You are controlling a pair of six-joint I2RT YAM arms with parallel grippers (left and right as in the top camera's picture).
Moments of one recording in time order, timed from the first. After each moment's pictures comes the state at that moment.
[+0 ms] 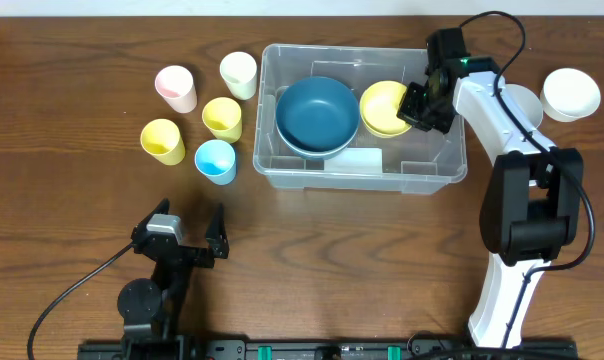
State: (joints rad) left arm 0.03 0.01 0.02 -0.10 0.21 -0.15; right arm 0.12 2.14 1.69 -0.87 -0.14 0.55
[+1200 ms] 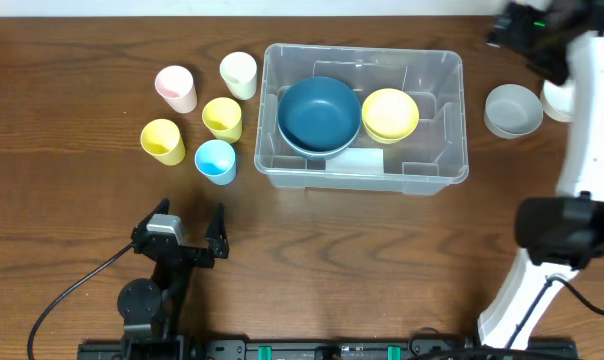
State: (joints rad) left arm 0.03 0.01 0.02 -0.10 0.21 -0.15; right arm -0.18 2.12 2.42 -1.46 -0.01 0.46
